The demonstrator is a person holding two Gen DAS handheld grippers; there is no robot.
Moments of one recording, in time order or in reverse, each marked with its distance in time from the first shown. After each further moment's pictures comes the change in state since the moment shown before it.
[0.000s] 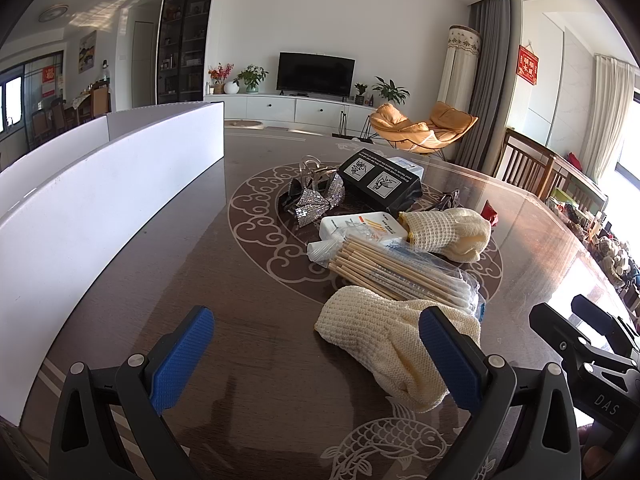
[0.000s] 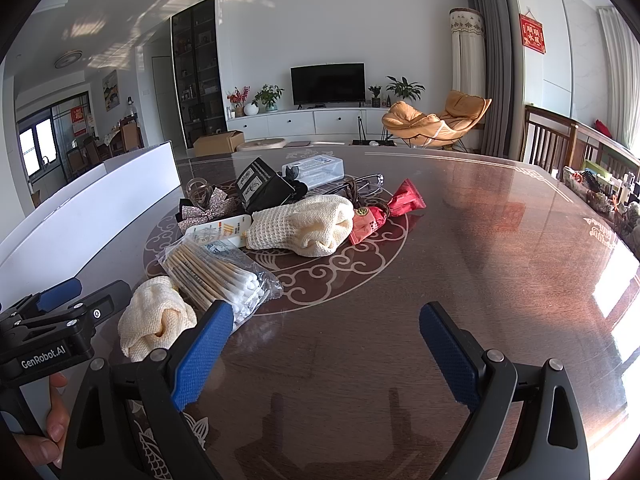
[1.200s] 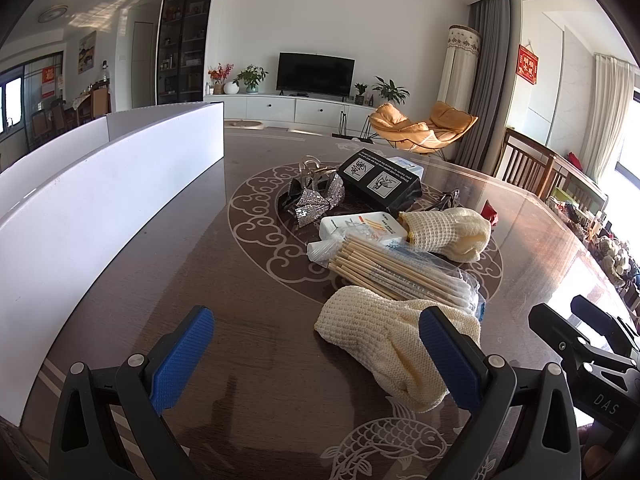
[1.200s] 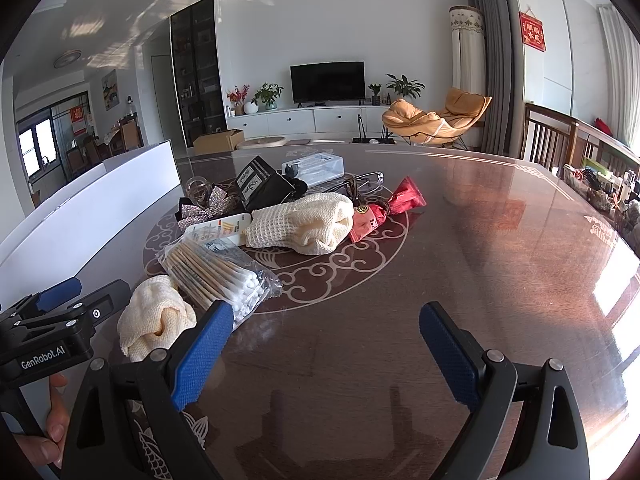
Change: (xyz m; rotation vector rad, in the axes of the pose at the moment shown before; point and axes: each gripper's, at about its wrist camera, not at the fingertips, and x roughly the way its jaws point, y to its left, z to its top) left arm 0.000 0.001 0.000 0.001 -0.001 -0.003; right arm 0.002 -0.002 0.000 0.006 0.009 -0.001
